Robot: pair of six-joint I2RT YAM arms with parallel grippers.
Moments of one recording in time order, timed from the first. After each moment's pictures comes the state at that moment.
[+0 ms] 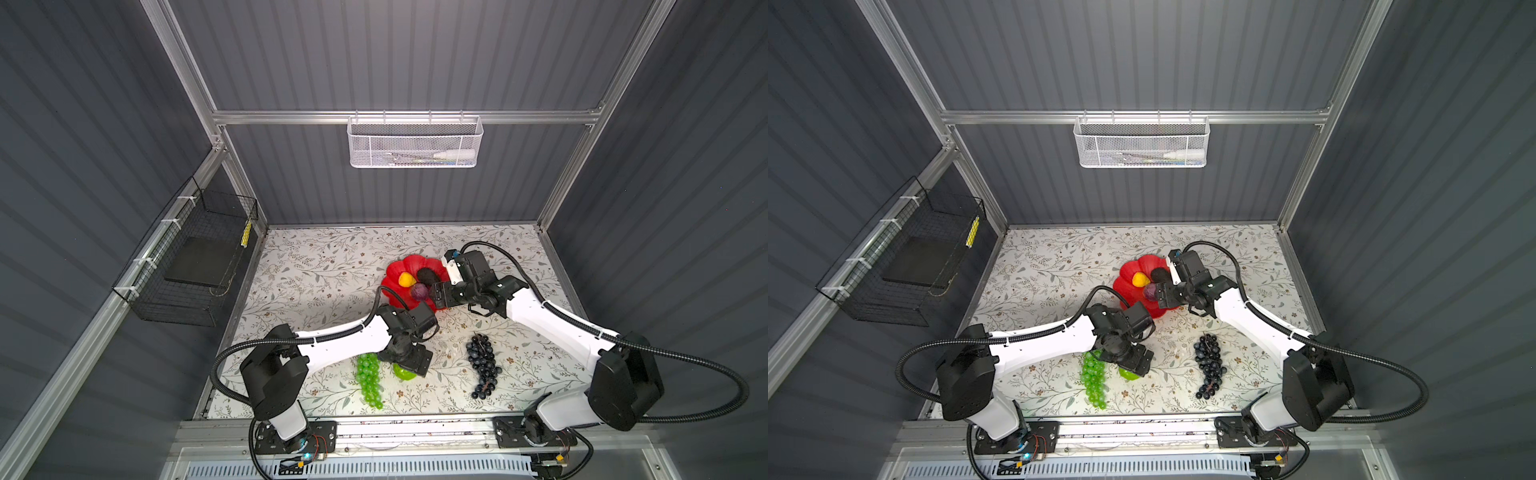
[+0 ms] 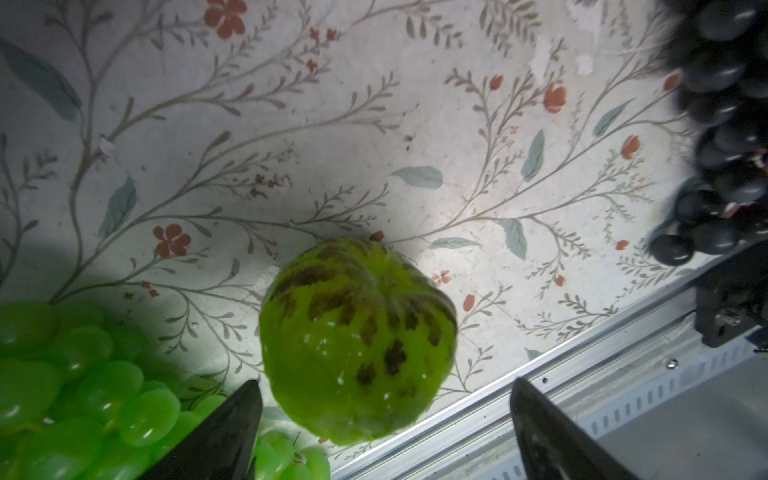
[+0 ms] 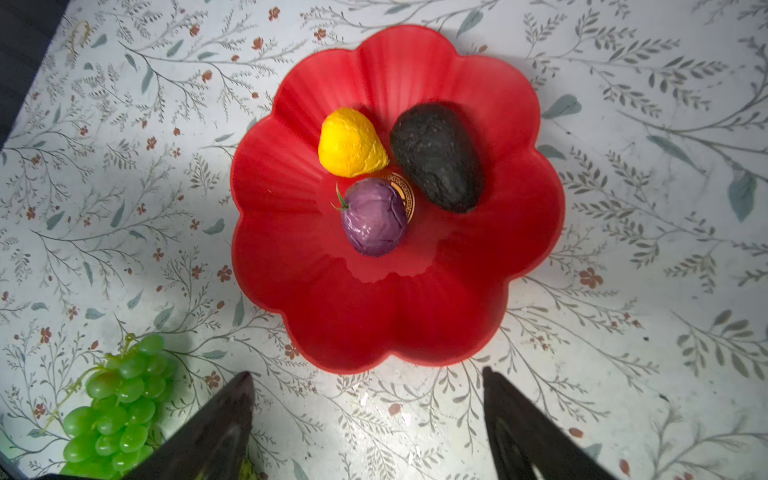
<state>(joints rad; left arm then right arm) -1.06 1.66 1.17 -0.91 0.12 -0.58 0.55 1.45 1.07 -0.49 -0.05 0.29</state>
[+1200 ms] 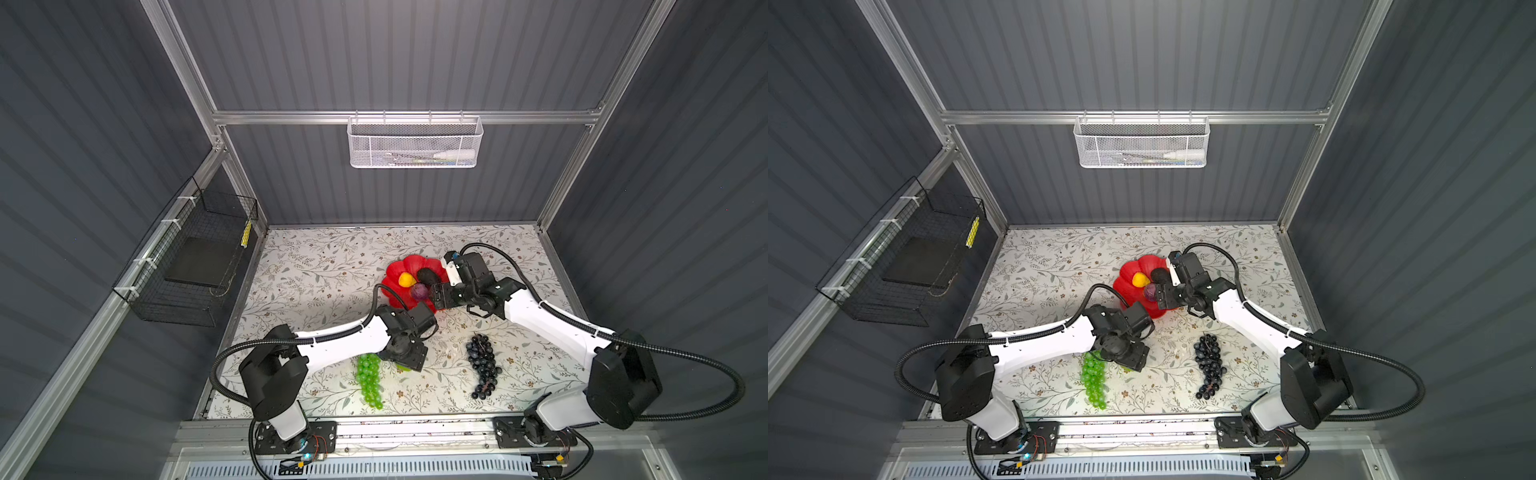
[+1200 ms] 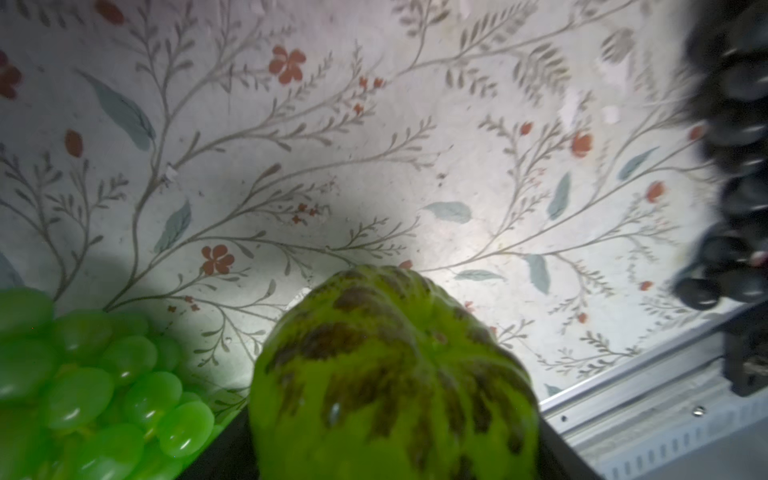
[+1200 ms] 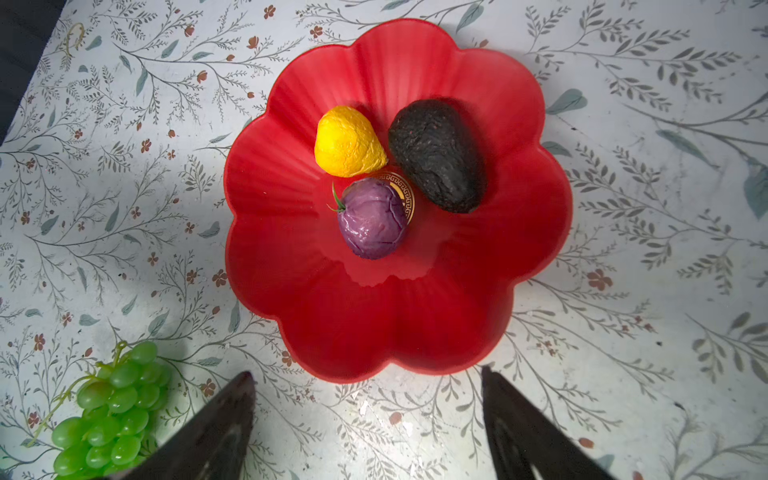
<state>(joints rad) -1.03 1.65 1.21 -0.88 0.05 -0.60 0.55 1.46 1.06 -0.45 -0.05 0.30</state>
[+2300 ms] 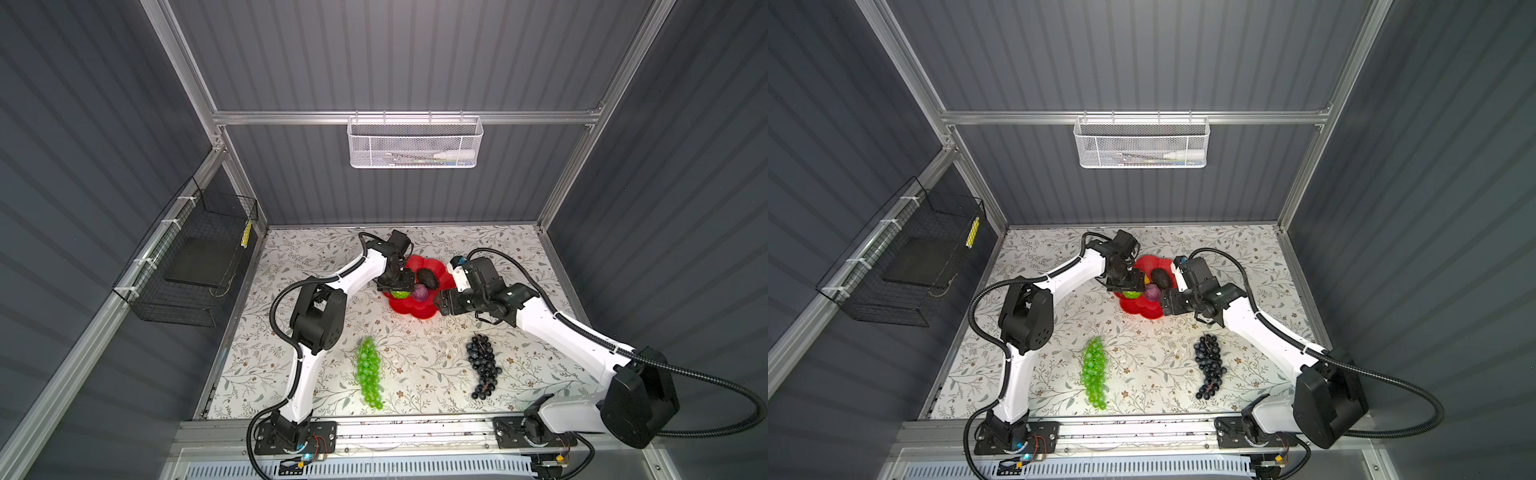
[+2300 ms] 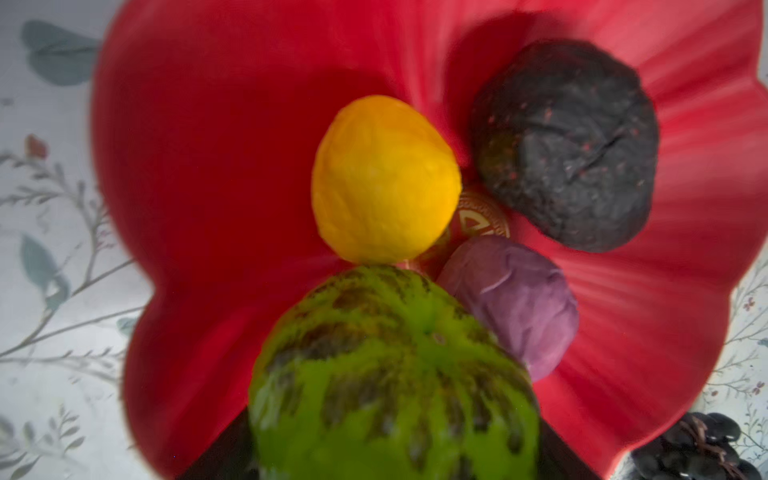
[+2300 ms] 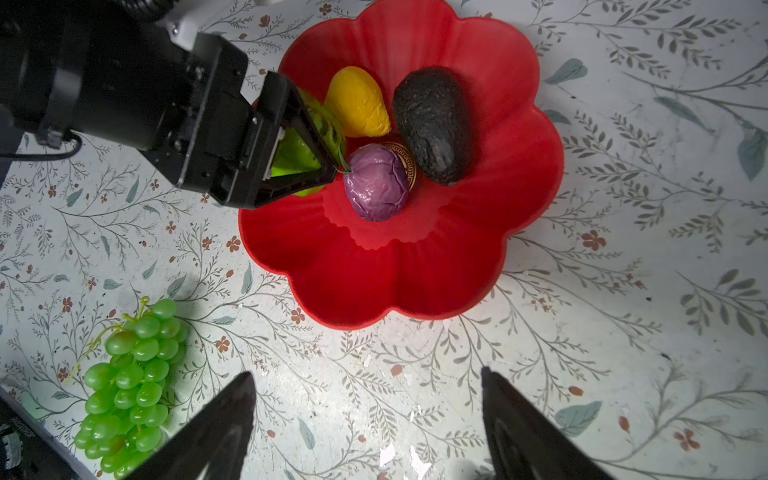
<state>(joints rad) -0.60 2.21 1.88 -0.93 0.17 -0.39 0.54 1.36 1.01 -0.52 -0.09 0.29</state>
